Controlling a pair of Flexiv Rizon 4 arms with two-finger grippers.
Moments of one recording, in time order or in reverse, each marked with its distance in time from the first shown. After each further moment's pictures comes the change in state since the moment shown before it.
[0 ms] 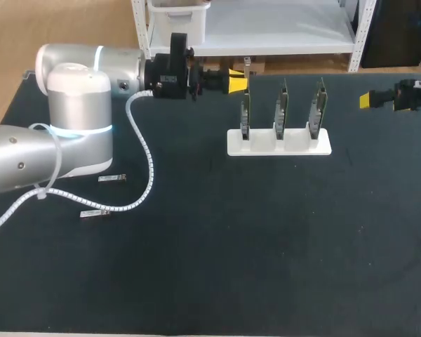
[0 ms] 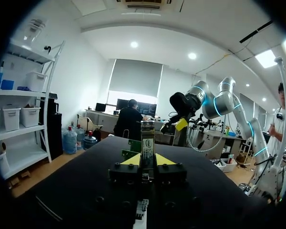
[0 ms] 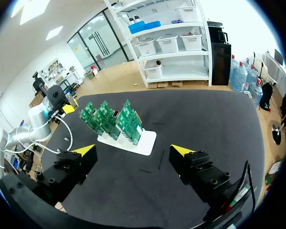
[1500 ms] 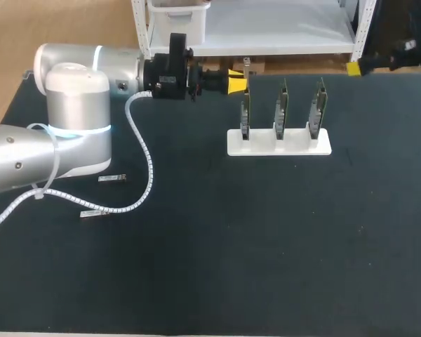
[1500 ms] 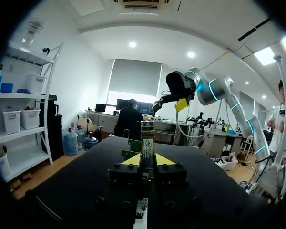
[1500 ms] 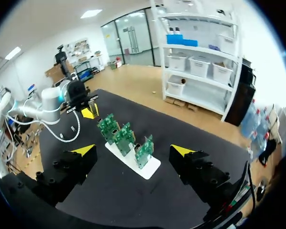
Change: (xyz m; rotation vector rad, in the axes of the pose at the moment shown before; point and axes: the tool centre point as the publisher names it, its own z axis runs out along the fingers) left arm 0.000 -0.002 -0.002 -0.003 0.007 0.018; right arm -0.070 0.047 -0.003 -0.099 0.005 -0.396
